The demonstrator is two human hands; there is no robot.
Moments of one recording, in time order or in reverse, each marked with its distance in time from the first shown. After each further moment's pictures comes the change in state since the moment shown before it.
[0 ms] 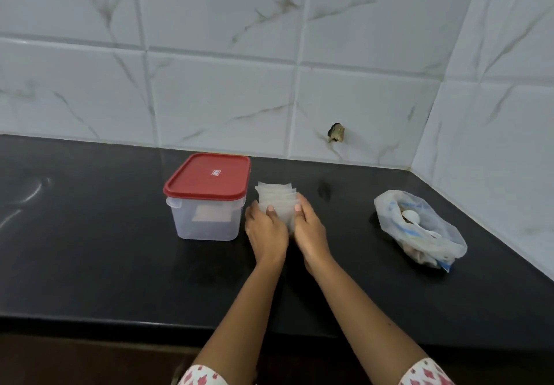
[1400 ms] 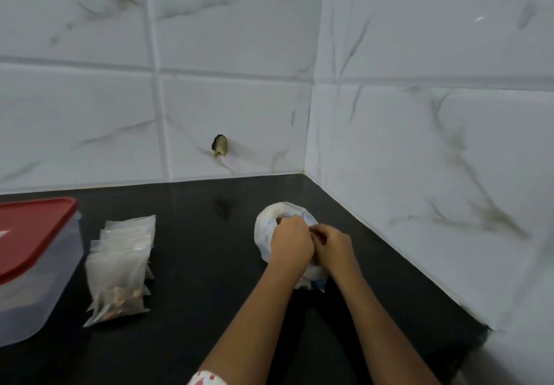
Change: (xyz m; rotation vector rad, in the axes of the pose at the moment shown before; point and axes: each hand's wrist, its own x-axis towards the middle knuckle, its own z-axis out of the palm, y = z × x) left_hand -0.078 0.108 0.196 0.525 -0.633 0.441; right_hand 0.041 0.039 -0.242 -0.551 0.338 -0.054
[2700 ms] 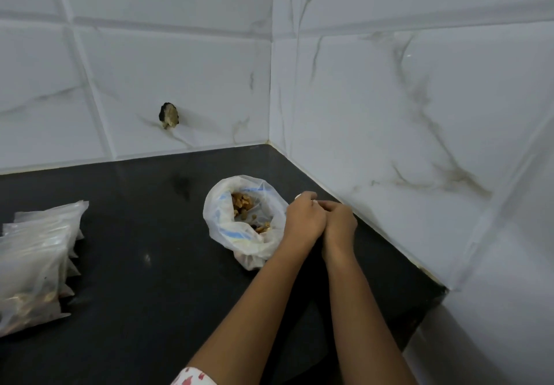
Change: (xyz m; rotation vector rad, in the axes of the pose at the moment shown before) left_hand -0.003 0.058 0.055 -0.571 -0.161 -0.043; right_hand 0.011 0.047 -0.024 0.372 0.288 0.418
